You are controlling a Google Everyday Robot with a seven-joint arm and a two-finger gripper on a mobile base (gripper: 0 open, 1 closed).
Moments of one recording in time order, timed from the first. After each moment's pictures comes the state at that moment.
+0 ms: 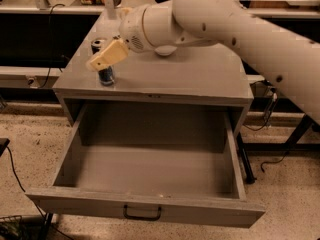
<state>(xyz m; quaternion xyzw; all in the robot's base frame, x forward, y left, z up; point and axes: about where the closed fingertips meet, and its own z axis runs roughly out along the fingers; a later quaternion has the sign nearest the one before) 0.636 0.126 0.978 -0.54 0.62 0.22 0.53</state>
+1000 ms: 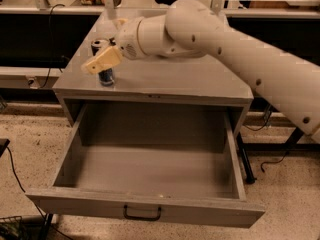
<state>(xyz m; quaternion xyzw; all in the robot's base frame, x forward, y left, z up) 0.658 0.149 0.948 -0.51 0.62 0.26 0.53</state>
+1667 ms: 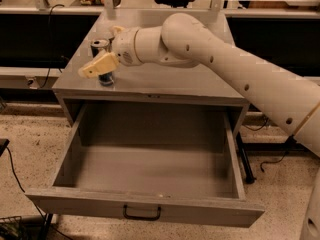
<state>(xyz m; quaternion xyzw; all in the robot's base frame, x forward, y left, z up) 0.668 0.170 0.927 -0.50 0.61 0.30 0.54</state>
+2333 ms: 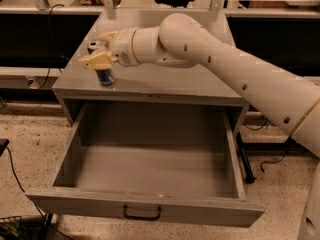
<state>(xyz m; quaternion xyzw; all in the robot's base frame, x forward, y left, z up) 0.666 0.175 0.926 -0.50 0.60 0.30 0.54</state>
